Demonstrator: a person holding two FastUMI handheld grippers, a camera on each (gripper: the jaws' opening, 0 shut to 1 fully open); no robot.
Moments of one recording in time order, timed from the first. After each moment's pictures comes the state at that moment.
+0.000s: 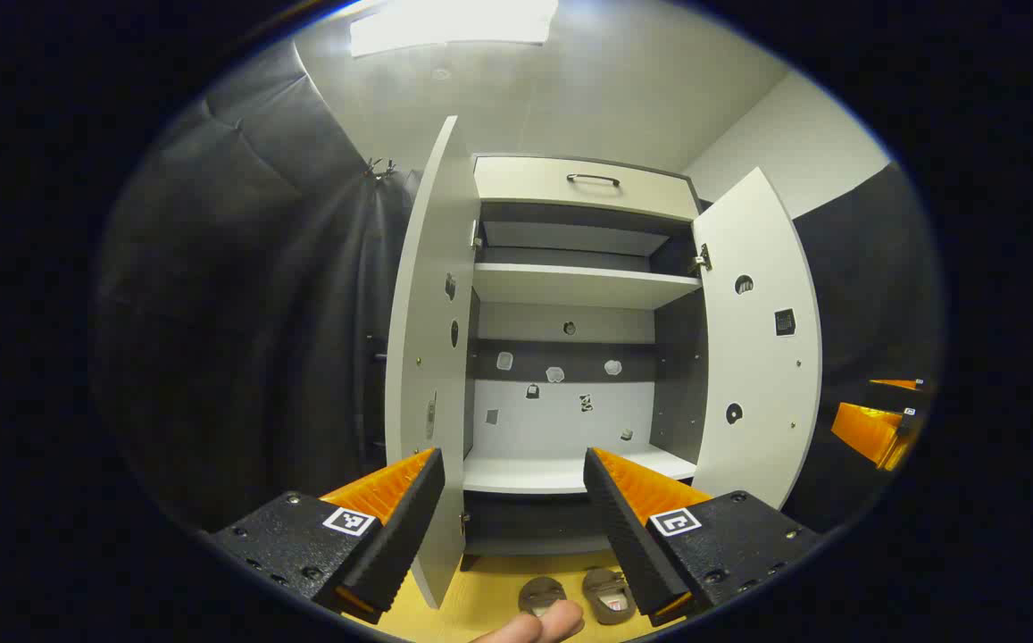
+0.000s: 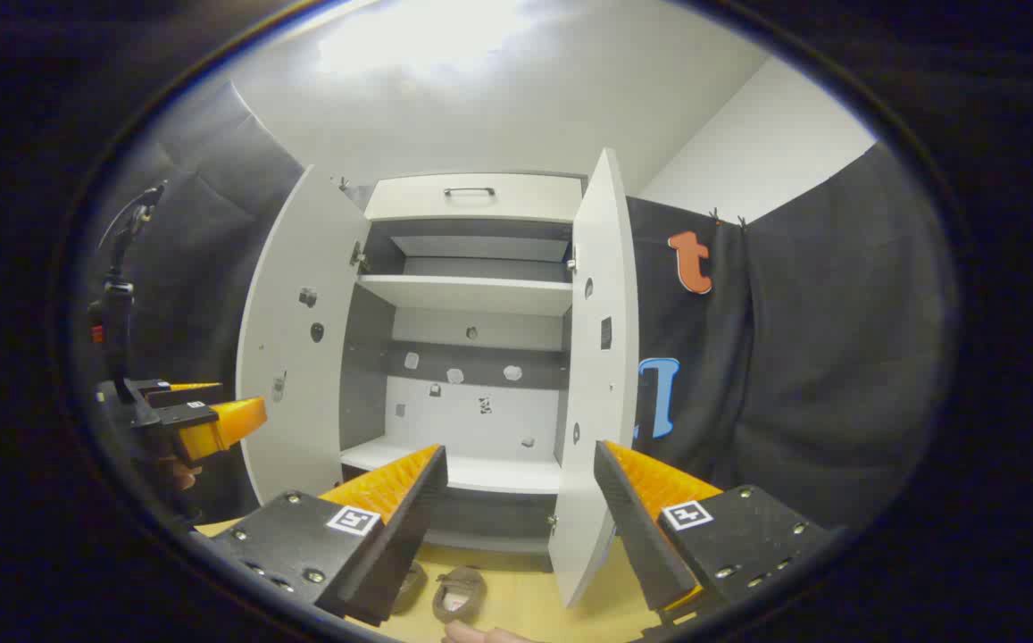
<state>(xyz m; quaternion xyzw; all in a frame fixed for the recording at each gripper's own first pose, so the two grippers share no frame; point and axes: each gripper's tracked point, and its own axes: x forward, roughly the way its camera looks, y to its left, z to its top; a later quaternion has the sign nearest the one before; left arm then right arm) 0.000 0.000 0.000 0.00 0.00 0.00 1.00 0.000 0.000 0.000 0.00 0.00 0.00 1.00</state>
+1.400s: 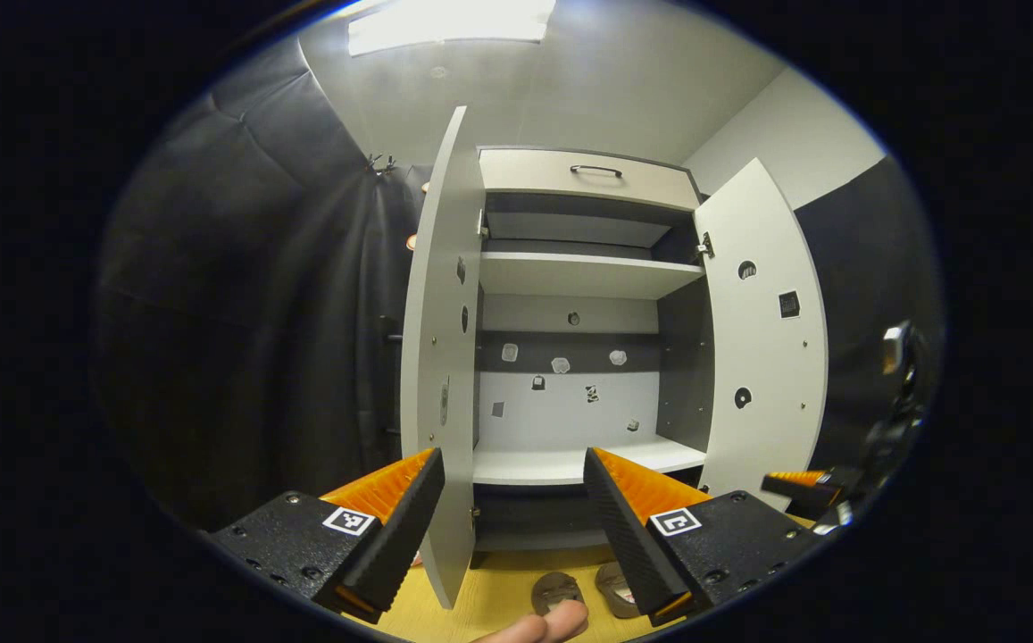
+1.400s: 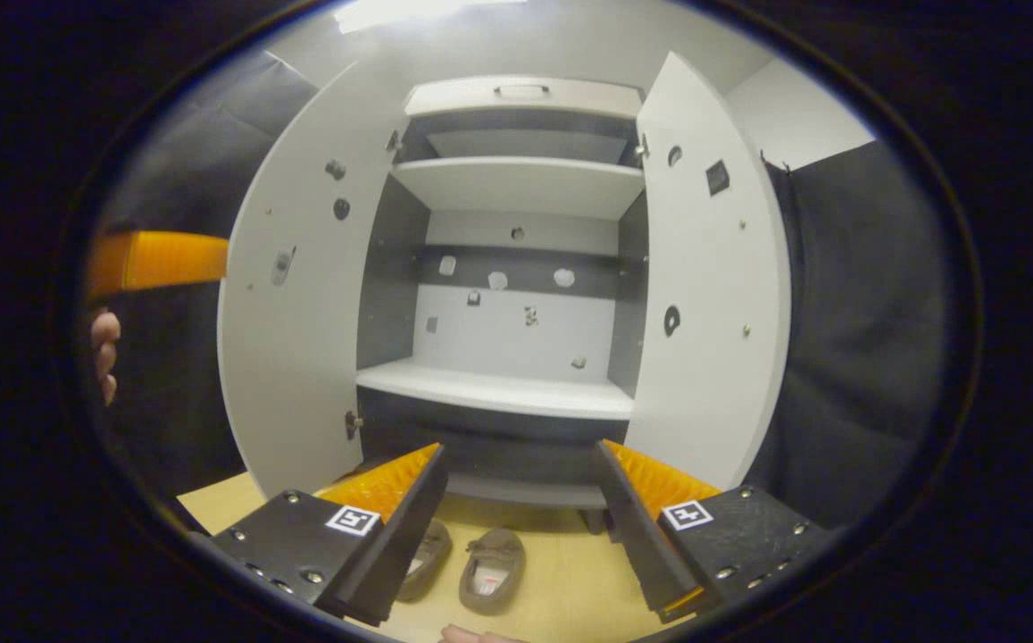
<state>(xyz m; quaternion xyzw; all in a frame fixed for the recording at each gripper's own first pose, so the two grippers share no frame) 0.001 0.017 -0.025 0.01 0.01 0.00 1.00 0.056 0.091 -0.197 -0.02 0.14 0.05 0.99</state>
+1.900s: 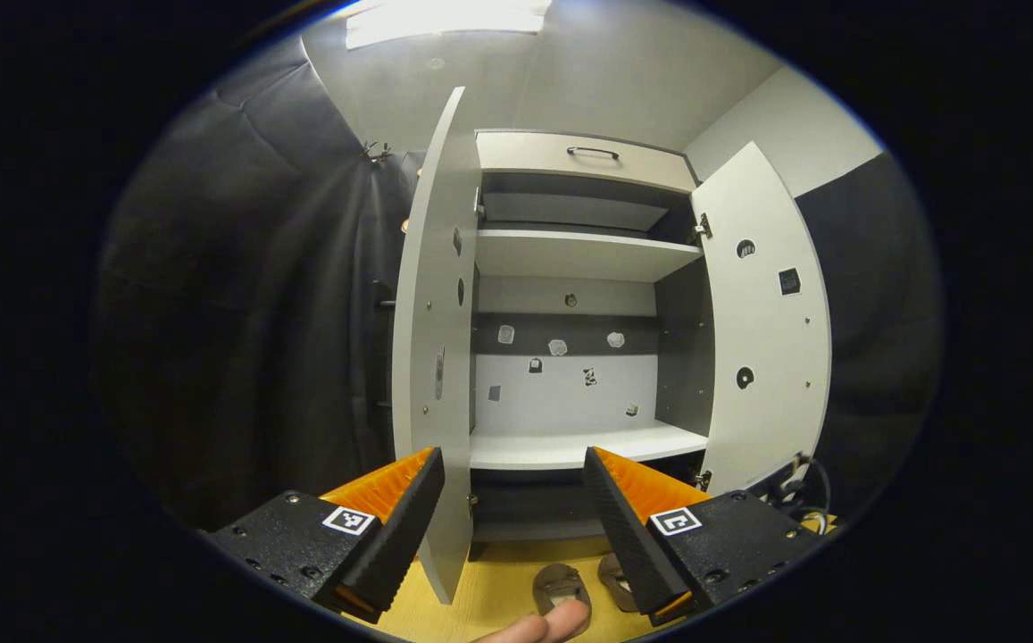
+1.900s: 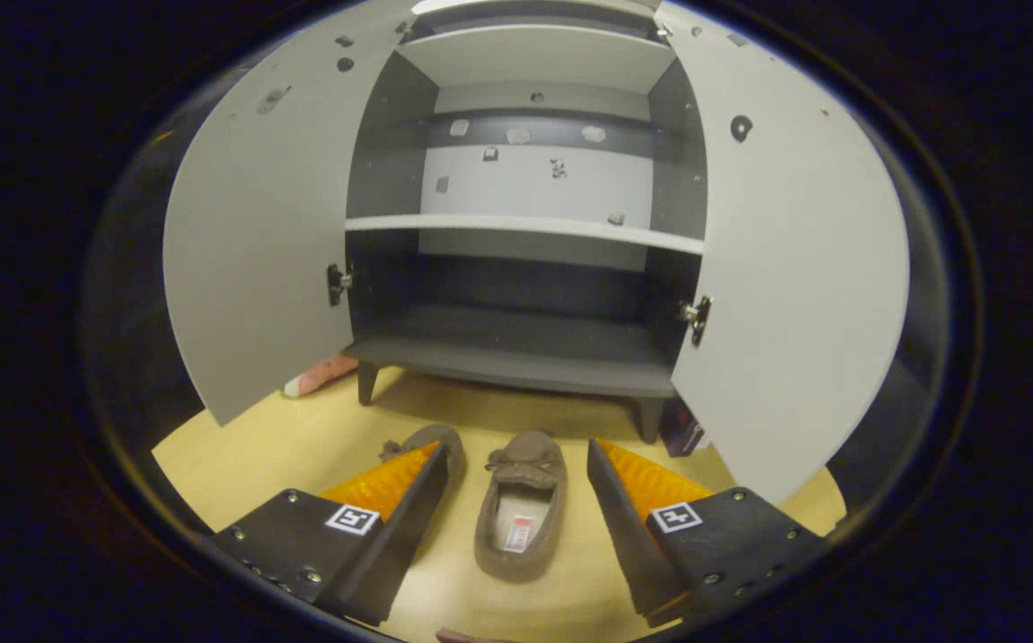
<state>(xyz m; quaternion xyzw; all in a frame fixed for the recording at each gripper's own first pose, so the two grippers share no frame) 0.007 0.022 -0.052 0.01 0.02 -0.01 1.00 0.062 0.120 -0.393 -0.02 0.29 0.06 0.95</state>
